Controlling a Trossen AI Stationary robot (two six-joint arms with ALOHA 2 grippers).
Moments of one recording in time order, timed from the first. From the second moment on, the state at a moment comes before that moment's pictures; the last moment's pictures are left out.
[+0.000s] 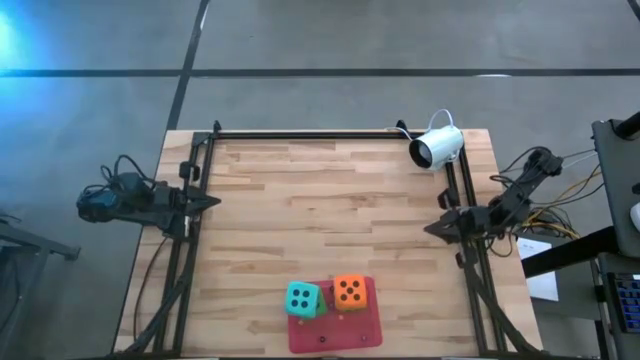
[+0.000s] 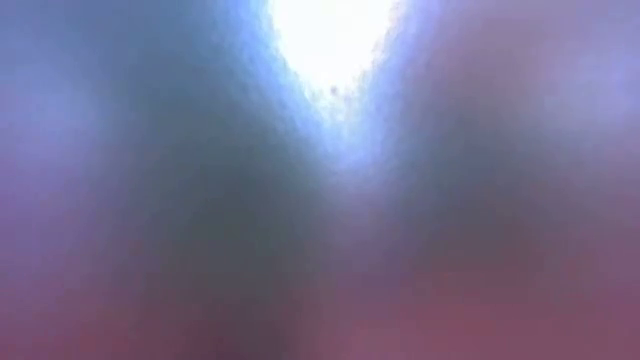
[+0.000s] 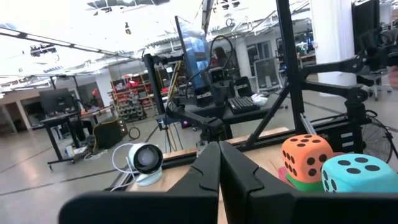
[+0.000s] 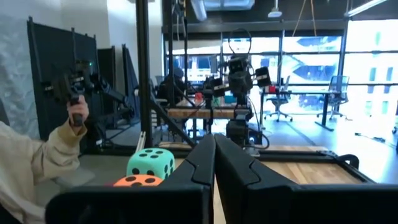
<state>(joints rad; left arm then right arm) -0.17 0.00 0.44 -0.30 -0.12 0.26 0.74 0.28 0.24 0.27 0.60 -0.08</state>
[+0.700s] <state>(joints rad) -0.17 0.00 0.44 -0.31 -0.13 0.27 0.74 0.00 0.15 0.26 0.58 -0.23</state>
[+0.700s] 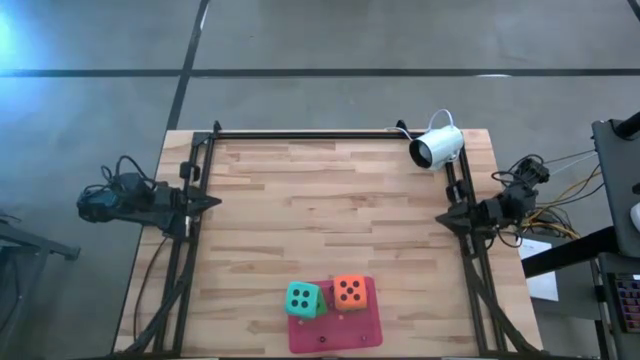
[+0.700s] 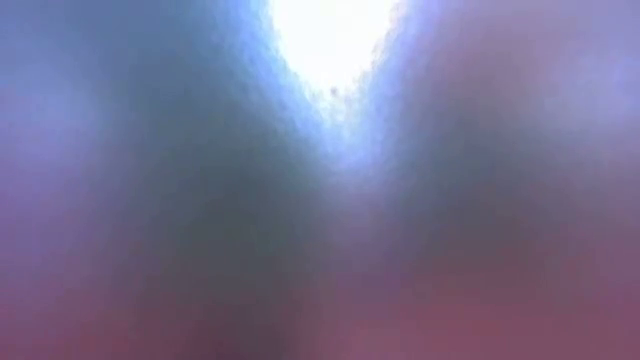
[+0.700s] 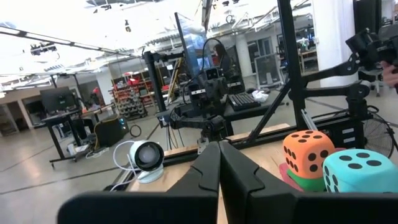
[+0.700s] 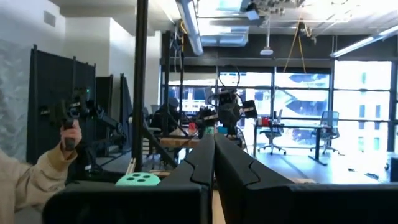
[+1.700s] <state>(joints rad) -0.16 0.00 0.06 0.07 -0.32 0.24 0.74 0.00 0.01 0.29 0.61 -0.16</state>
